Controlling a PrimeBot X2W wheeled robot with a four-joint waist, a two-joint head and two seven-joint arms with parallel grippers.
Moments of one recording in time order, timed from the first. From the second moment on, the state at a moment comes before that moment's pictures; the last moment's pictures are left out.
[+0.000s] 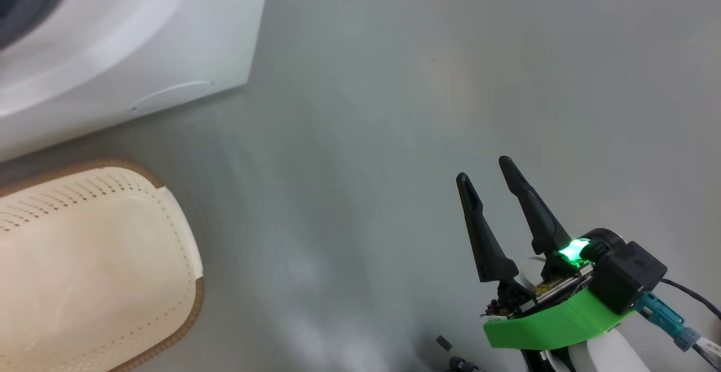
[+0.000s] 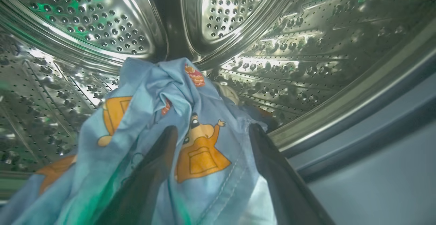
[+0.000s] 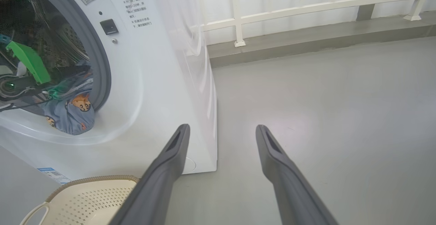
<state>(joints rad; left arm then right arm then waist) -1.30 0.73 -0.70 0.95 -0.97 -0.13 -0.02 -0.14 -0.04 0.28 -0.09 0.34 0.13 -0.25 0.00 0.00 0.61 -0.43</state>
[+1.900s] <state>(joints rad) -0.18 0.33 -0.04 0.29 -0.62 -0.09 -0.26 -0.13 -0.04 0.13 0.10 0.30 0.13 -0.25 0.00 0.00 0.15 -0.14</state>
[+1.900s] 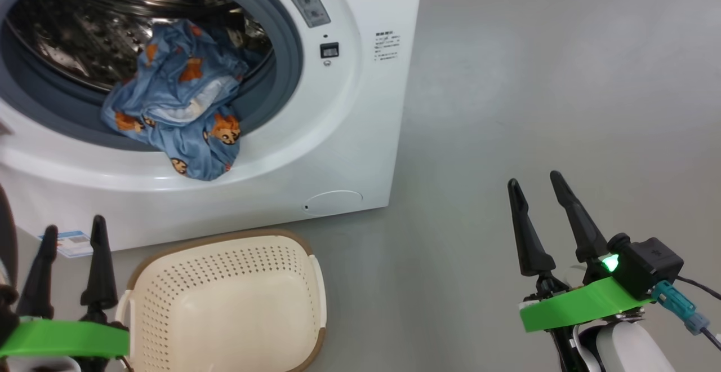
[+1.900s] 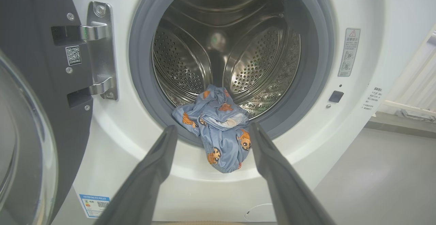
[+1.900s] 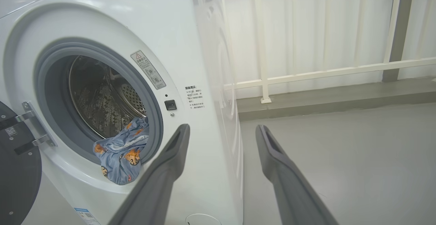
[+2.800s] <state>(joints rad) -0.09 0.23 0.06 0.23 -0.47 -0.12 -0.26 -0.11 -0.04 0.13 0.11 0.25 0.13 -0.25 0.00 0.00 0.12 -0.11</state>
